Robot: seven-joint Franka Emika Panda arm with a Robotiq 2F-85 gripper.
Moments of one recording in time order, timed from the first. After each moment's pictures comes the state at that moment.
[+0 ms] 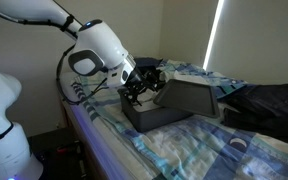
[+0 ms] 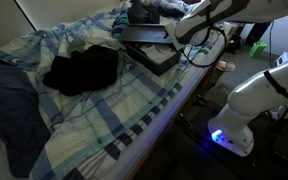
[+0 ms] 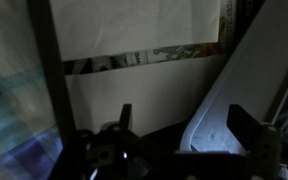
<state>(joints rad) -0.23 -0.41 0.08 -2.77 0.52 3.04 1.05</state>
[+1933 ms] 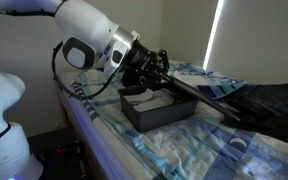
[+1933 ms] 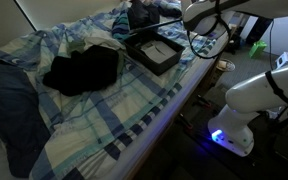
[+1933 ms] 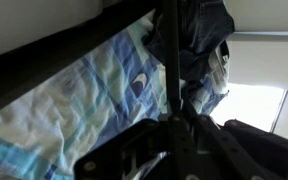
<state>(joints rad) -0.36 -0.49 0.09 -2.75 0.62 3.31 1.07</state>
